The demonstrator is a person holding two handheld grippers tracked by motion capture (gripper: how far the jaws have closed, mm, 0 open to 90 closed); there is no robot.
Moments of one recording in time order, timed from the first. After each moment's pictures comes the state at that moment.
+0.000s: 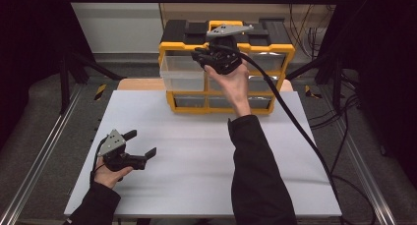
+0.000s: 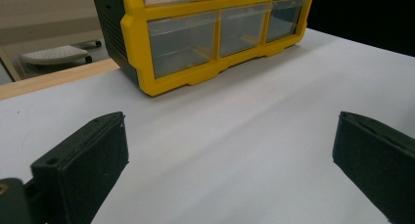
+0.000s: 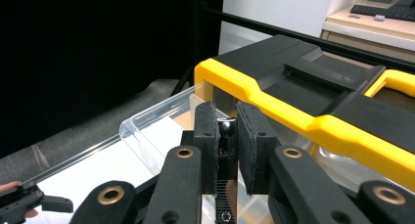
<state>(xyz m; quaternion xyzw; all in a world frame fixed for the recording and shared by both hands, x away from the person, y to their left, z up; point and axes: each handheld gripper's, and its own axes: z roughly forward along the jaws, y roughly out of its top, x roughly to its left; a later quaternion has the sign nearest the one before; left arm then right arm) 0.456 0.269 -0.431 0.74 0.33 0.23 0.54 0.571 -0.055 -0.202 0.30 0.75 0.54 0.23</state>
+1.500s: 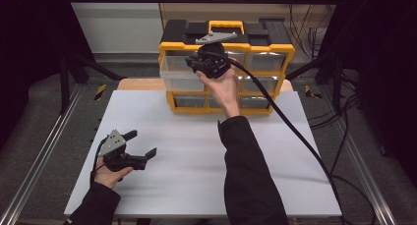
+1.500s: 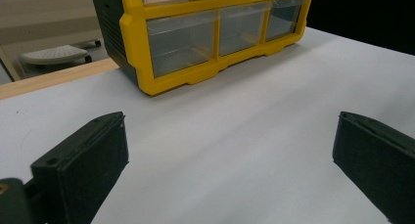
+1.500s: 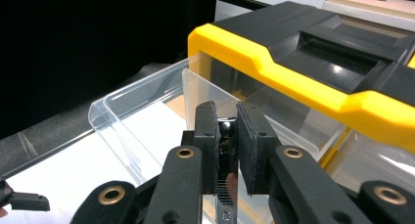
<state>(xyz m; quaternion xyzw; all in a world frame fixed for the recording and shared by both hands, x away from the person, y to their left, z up) 0.456 0.269 -0.431 0.74 0.33 0.23 0.53 0.588 -0.034 -0.230 0.32 0.76 0.51 0.23</state>
